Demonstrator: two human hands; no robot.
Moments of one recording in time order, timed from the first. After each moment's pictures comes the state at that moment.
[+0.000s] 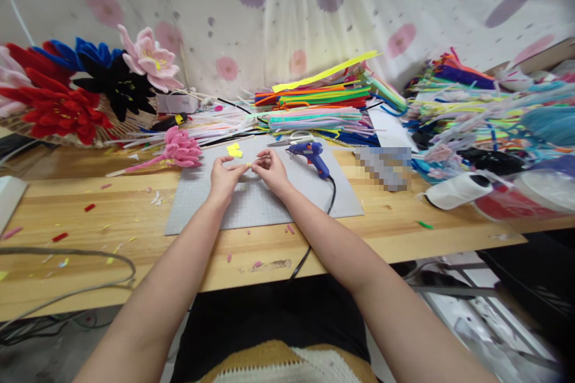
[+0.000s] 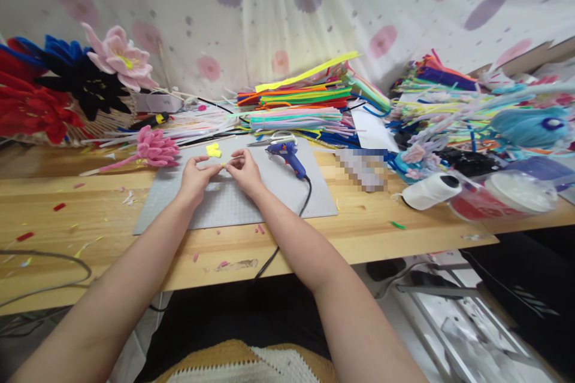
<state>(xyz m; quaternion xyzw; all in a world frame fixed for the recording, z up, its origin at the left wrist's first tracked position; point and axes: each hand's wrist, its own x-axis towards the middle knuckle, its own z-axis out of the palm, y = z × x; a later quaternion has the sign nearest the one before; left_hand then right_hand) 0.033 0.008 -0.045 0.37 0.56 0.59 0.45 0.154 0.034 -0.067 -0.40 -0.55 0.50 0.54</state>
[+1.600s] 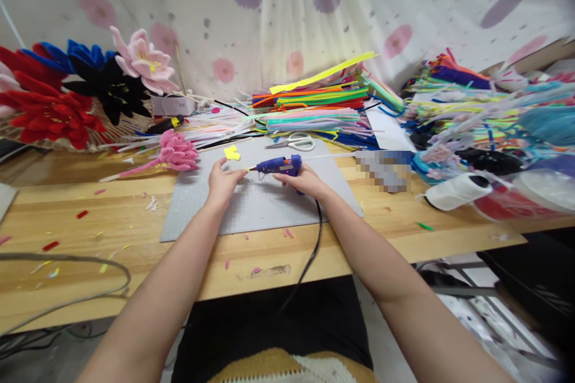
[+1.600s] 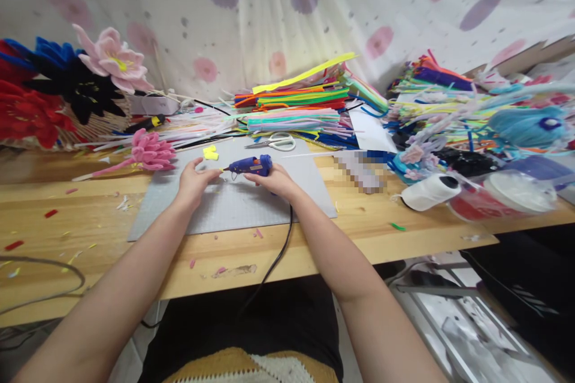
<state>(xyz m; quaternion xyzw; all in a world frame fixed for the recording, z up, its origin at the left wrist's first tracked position) 0.035 0.010 -0.044 0.37 0.62 0.54 0.43 0.236 0.009 -0.027 -0.52 -0.68 0.41 0.31</state>
